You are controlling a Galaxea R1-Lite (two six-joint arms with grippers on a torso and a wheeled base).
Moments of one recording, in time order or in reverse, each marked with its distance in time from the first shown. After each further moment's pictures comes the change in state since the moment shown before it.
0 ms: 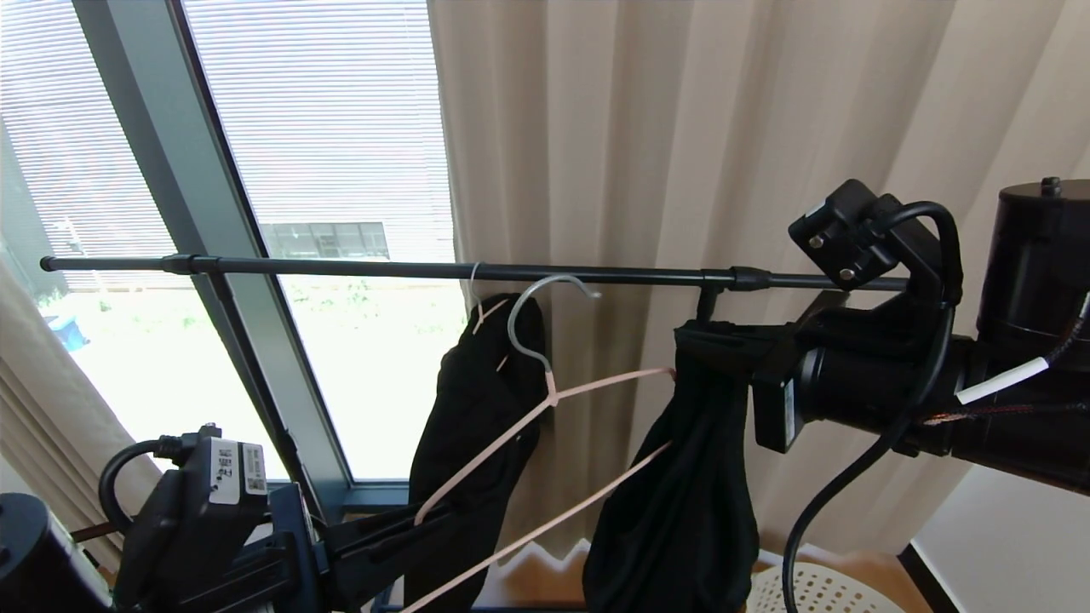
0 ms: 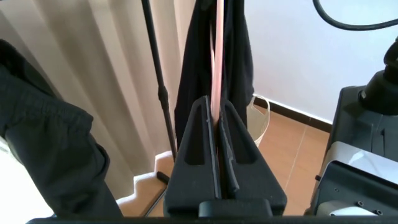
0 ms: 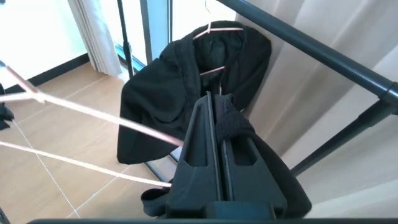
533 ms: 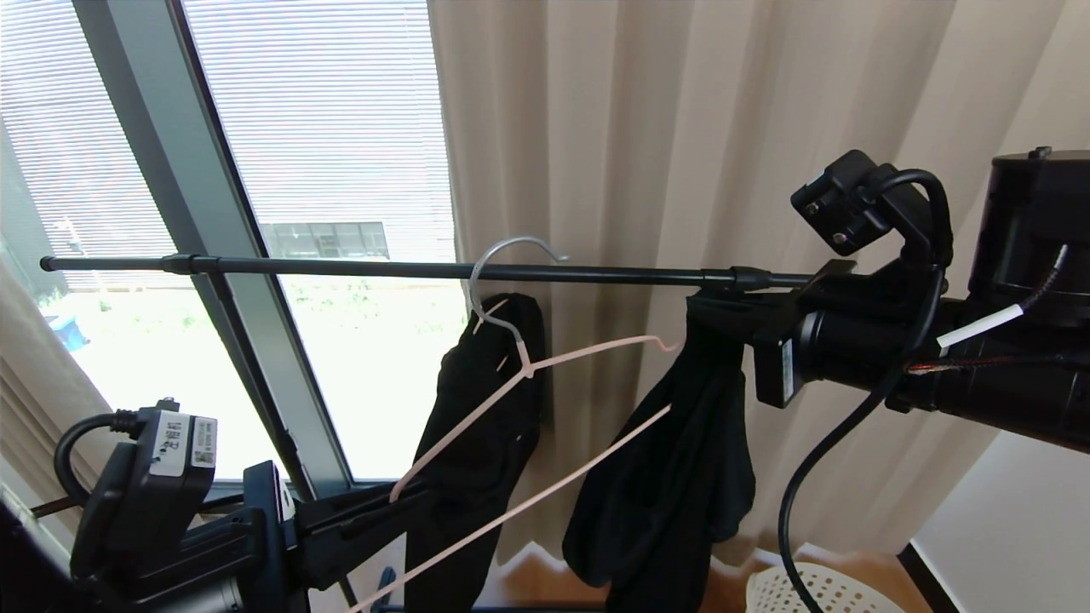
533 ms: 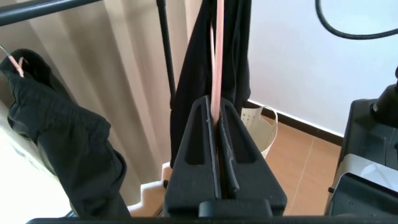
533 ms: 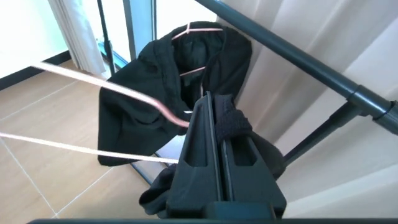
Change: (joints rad) left arm 0.108 -0.039 -0.014 0.001 -0.146 -0.004; right arm -0.071 0.032 -0.064 0.007 0.003 -0.052
